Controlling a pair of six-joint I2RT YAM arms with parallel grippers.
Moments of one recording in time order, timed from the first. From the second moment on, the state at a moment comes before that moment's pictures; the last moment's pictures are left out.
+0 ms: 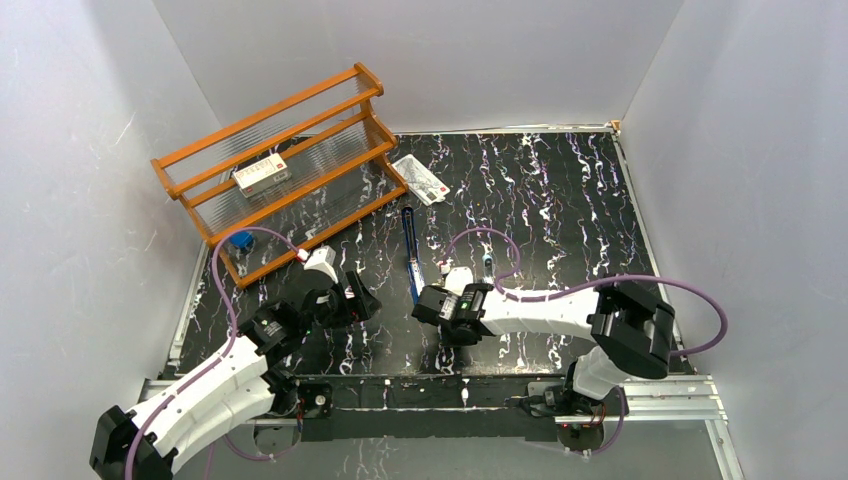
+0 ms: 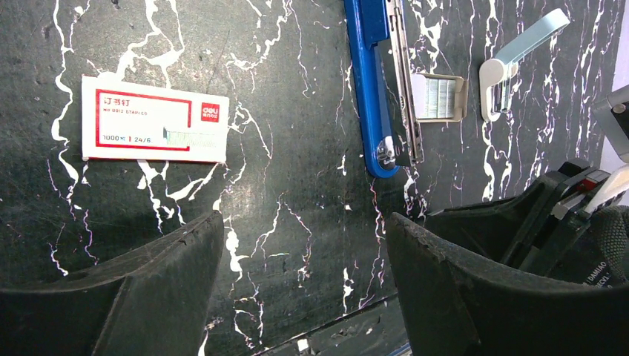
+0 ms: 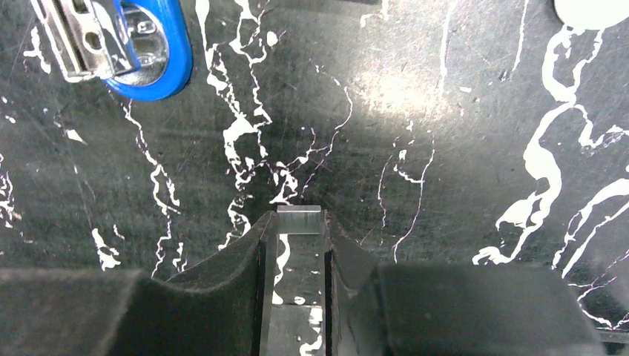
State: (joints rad) left arm -0.68 0.70 0.40 -0.40 -0.07 -0.82; right arm 1.24 1.54 0.90 -0.72 0.33 1.06
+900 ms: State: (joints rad) left arm -0.68 0.69 0.41 -0.44 -0.10 -0.83; right arm 1.14 1.34 0.85 -0.56 0.17 0.50
